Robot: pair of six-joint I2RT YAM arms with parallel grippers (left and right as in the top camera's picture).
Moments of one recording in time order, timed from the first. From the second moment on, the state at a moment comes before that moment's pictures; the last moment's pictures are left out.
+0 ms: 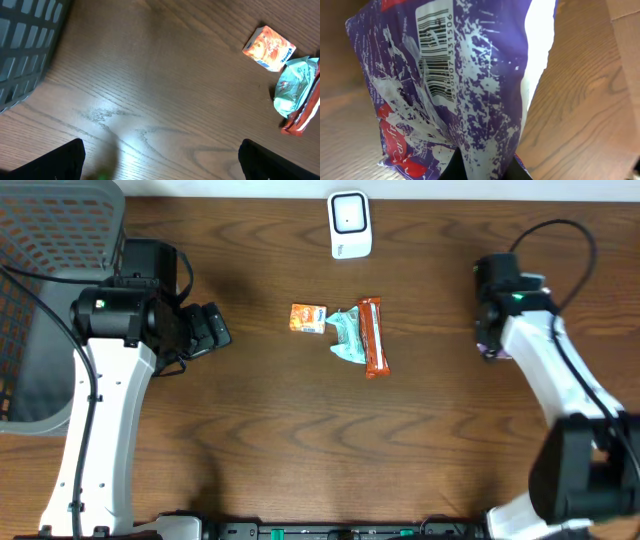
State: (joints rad) left arm -0.04 1.45 1.49 -1.33 0.02 -0.46; right arm 0.07 1.73 1.24 -0.82 0.63 0.33
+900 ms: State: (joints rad) left arm -0.04 1.45 1.49 -1.33 0.02 -0.46; right arm 0.46 1.87 1.54 -0.88 0.34 0.35
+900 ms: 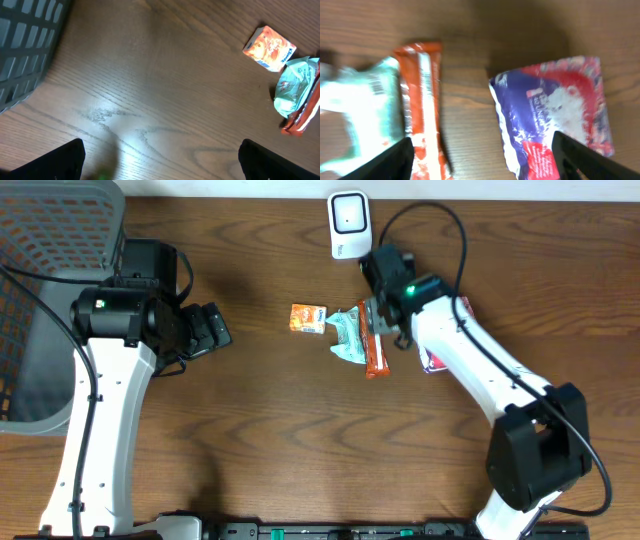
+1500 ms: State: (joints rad) left arm -0.04 1.45 1.49 -1.33 0.02 -0.46; right arm -0.08 1.89 1.77 -1.12 -0.08 0.00
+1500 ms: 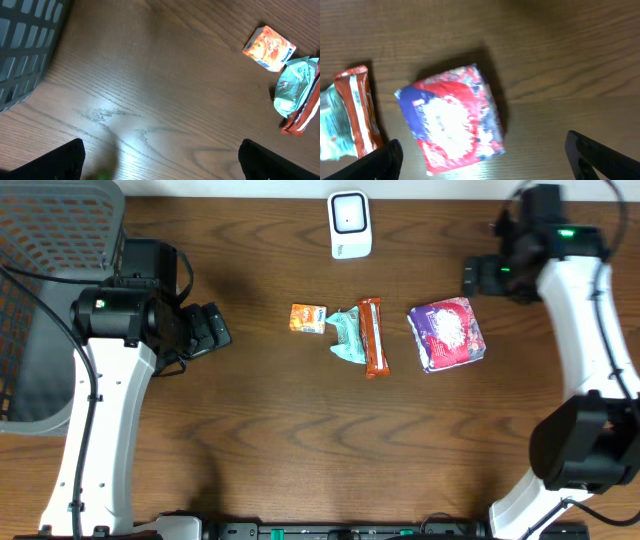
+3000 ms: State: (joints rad) left arm -0.04 1.45 1.49 -1.33 0.02 -0.46; right arm -0.18 2.25 1.54 -1.11 -0.87 -0.13
